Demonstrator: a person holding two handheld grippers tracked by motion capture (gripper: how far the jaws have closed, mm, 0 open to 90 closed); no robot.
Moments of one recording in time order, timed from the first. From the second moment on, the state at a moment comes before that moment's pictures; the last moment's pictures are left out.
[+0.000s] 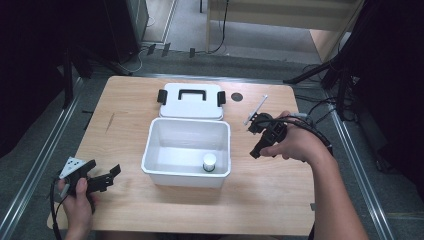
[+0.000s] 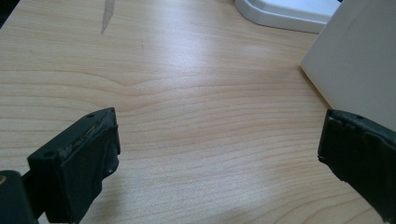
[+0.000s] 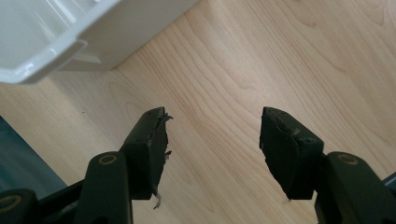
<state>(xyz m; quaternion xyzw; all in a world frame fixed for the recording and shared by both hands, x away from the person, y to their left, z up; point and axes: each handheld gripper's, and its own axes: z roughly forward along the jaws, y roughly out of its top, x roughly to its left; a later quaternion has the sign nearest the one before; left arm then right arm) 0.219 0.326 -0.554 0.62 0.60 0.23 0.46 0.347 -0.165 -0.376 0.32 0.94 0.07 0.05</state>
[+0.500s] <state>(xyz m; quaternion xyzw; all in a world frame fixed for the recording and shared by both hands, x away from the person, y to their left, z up) 0.218 0.326 -0.554 0.62 0.60 0.23 0.45 0.339 -0.203 -0.403 0.36 0.92 0.11 0.06</state>
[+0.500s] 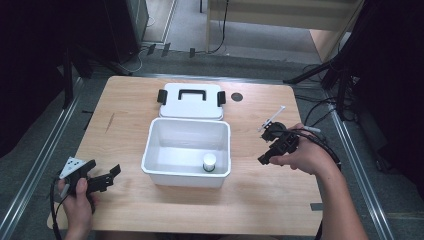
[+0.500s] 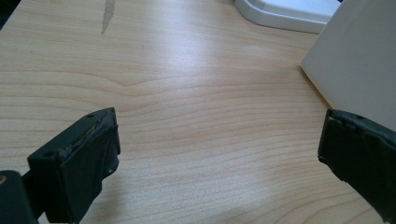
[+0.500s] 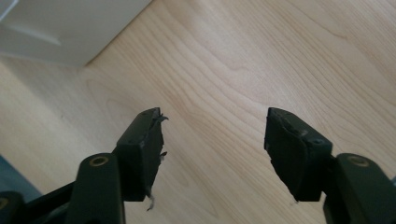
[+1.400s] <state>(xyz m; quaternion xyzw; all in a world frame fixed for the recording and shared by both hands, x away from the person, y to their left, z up) 0.218 0.325 -0.554 0.62 0.60 0.23 0.45 0.288 -0.273 -0.475 0.47 0.78 0.35 0.22</state>
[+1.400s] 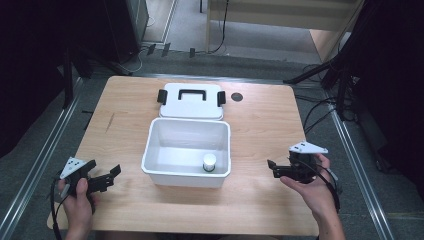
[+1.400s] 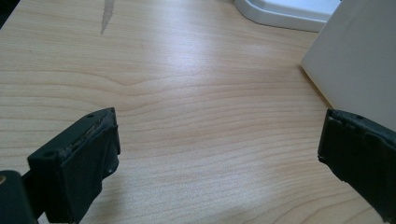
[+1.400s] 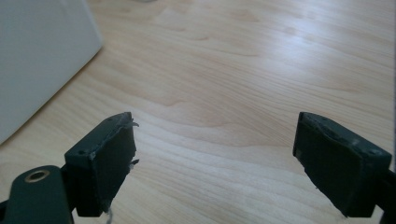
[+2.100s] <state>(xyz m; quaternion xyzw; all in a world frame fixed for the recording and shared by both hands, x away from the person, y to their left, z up) 0.218 0.324 -0.553 0.62 0.59 0.24 0.45 0.238 -0.332 -0.516 0.51 0.70 0.43 0.25</state>
